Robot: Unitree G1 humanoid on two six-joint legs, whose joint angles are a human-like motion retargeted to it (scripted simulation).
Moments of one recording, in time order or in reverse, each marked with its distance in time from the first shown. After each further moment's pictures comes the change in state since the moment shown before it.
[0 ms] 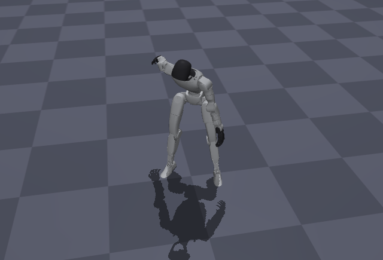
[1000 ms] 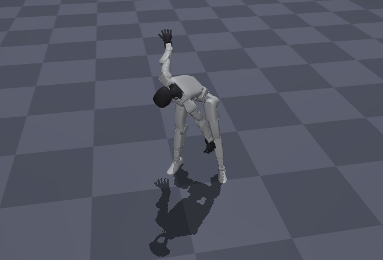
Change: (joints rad) left arm 0.099 0.130 0.026 -0.119 -0.053 -0.089 -0.002; right arm -0.110 -0.087 0.093 0.000 0.406 -0.104 -0.438; waist -0.301 -0.160 0.000; left_leg -0.271 0.062 0.196 -0.032 -0.003 -0.022; right_leg -0.400 0.122 0.094 -0.045 0.101 -0.012
